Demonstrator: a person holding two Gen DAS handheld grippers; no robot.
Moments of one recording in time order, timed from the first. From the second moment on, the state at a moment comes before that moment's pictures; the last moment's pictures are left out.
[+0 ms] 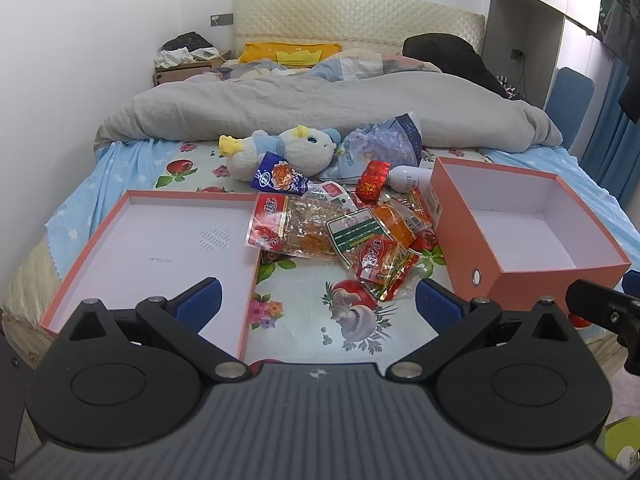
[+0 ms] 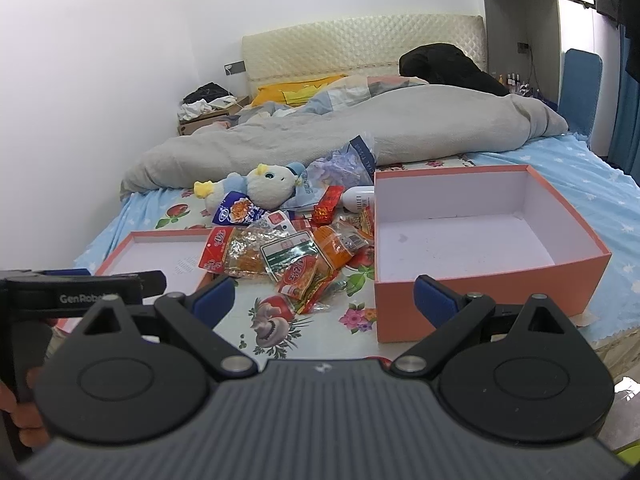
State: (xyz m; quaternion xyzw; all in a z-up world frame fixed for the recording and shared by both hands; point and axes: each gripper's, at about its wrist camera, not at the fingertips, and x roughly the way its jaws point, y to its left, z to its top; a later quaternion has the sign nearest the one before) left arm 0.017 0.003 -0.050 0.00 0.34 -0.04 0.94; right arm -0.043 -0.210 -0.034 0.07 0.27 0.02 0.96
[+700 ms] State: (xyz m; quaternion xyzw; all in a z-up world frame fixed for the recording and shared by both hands) left arm 0.033 0.013 -0.078 0.00 0.37 -0.03 0.93; right arm -0.036 -0.205 -0.051 0.05 0.28 0.03 0.96
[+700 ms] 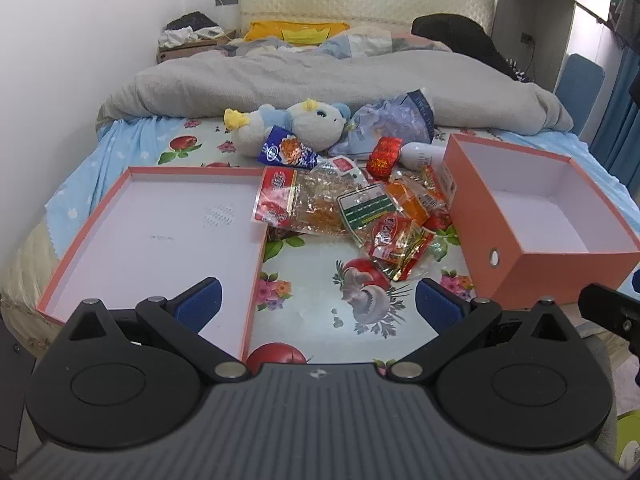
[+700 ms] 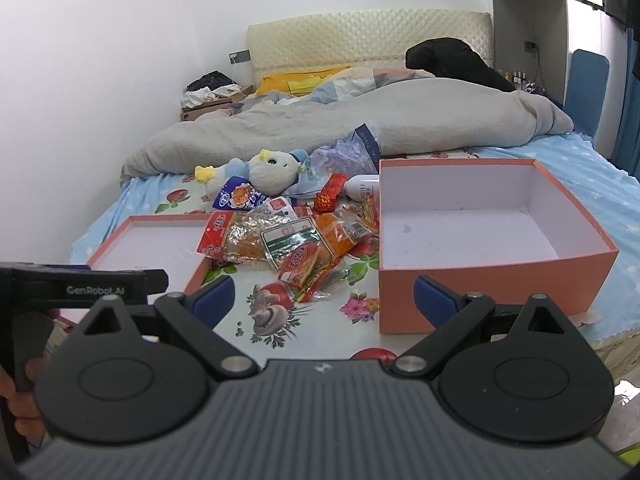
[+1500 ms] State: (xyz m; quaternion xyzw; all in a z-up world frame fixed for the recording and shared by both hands) left arm 0.132 0.024 -0.136 0.00 0.42 -0.03 0.91; right arm 0.027 -0.182 -0.088 0.03 0.31 0.08 0.95
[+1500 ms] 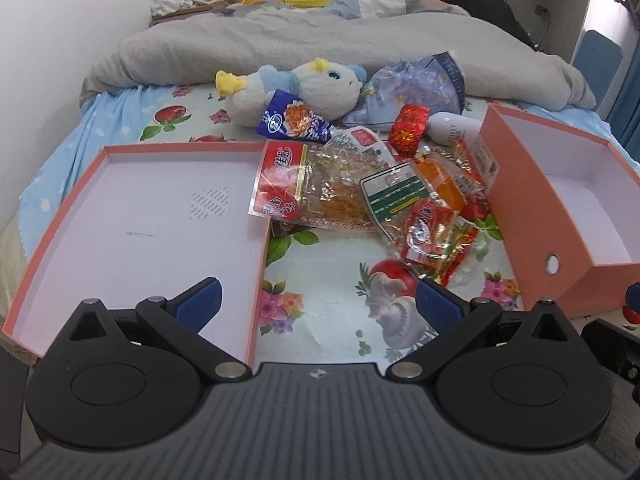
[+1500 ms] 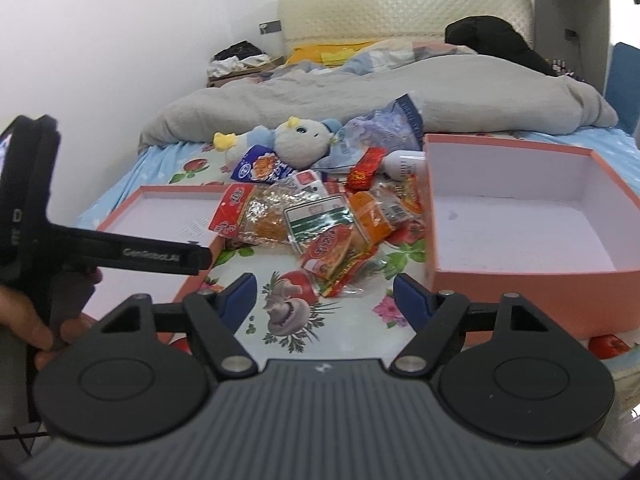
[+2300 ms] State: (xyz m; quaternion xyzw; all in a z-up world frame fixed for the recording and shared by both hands) left arm 0.228 0.042 -0.209 -0.12 0.44 -0.06 0.89; right arm 0.118 -0.156 -0.145 -0.02 0.34 0.11 0.93
